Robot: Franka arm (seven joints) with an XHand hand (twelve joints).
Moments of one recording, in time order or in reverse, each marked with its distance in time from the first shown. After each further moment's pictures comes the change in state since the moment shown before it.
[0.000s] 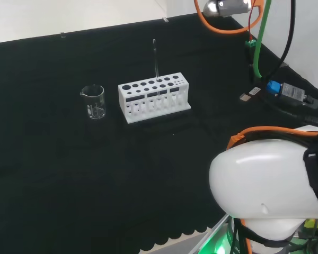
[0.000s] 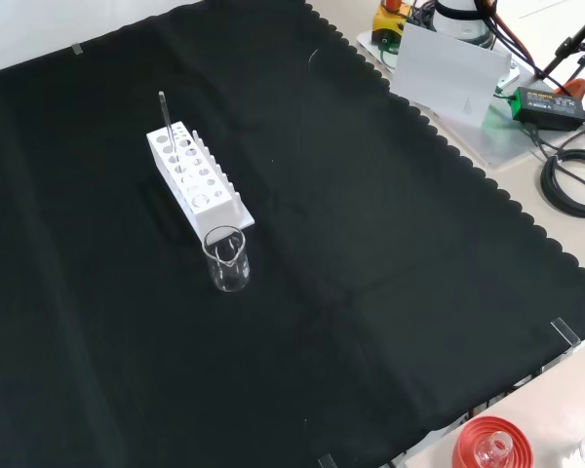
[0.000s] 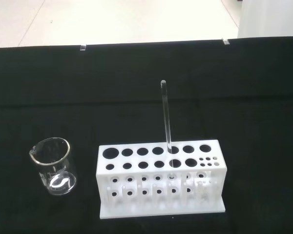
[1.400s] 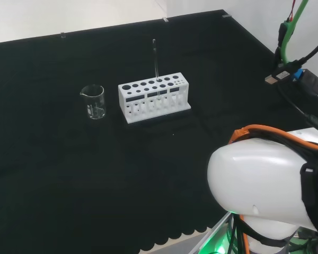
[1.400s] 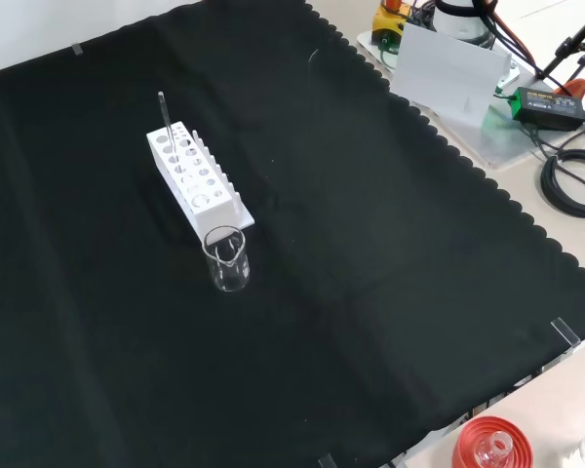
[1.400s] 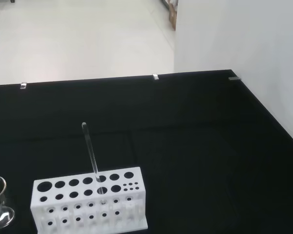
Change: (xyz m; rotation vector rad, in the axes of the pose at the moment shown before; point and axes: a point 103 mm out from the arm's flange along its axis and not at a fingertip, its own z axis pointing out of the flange) arm -0.074 -0.071 -0.090 -0.075 -0.054 0.145
